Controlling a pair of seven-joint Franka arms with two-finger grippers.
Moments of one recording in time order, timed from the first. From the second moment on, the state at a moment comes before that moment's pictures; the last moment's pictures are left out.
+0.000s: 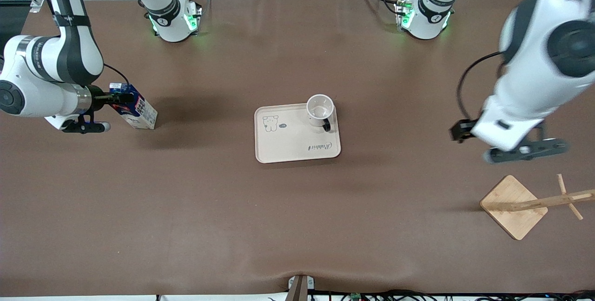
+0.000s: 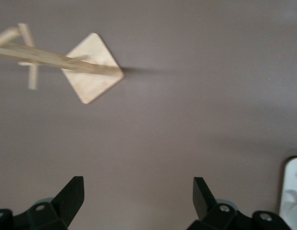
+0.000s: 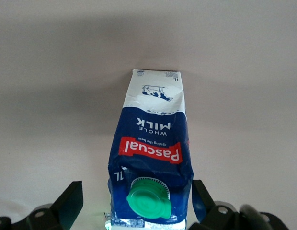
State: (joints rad) left arm 0.00 0.29 -0.26 -1.31 0.28 1.55 -0.34; right arm 0.02 0.10 -0.13 -2.11 0.00 1.75 -0.09
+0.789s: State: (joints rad) left arm -0.04 -0.14 -0.09 -1.70 0.08 1.58 -0.22; right arm -0.01 0.10 -0.14 -2.19 0.00 1.85 -0.09
